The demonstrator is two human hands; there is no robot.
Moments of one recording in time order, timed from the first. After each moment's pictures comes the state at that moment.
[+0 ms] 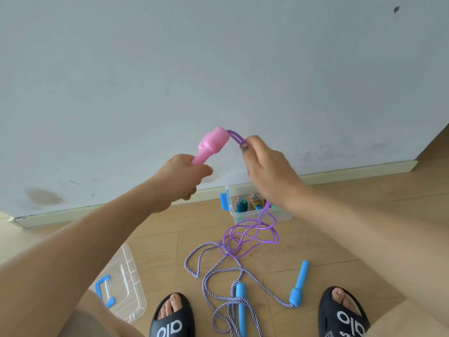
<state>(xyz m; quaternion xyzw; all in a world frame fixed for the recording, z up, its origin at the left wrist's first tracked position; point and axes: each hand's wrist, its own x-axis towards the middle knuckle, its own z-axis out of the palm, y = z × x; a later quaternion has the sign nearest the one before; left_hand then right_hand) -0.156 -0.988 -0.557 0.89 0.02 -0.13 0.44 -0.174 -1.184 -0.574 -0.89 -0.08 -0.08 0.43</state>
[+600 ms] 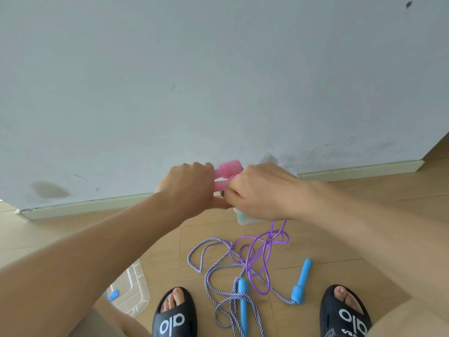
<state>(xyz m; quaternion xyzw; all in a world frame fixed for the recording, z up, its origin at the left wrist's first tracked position) -0.175 -1.001 -0.568 0.98 -0.14 -0.01 -0.12 -0.202 -1.162 -0.545 -0.95 -0.30 0.07 0.04</state>
